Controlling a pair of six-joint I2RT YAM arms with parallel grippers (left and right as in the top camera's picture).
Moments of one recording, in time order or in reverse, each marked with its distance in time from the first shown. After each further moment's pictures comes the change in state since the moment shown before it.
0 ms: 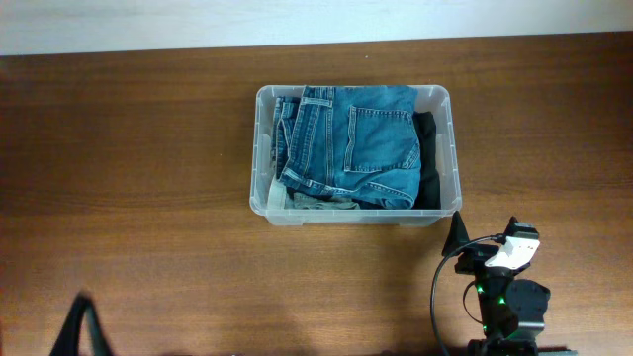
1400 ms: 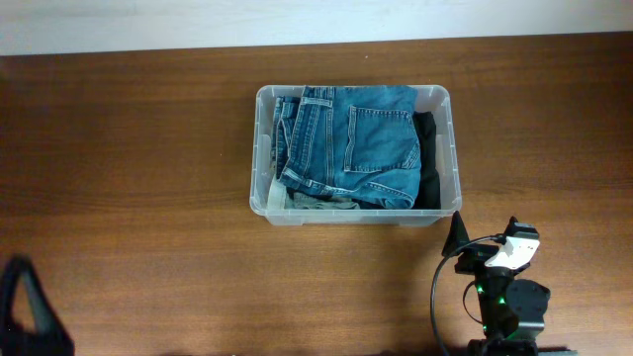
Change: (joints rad) left arm 0.000 0.370 0.612 -0.268 -0.107 -0.020; right arm 0.000 0.000 0.000 0.000 0.000 0.000
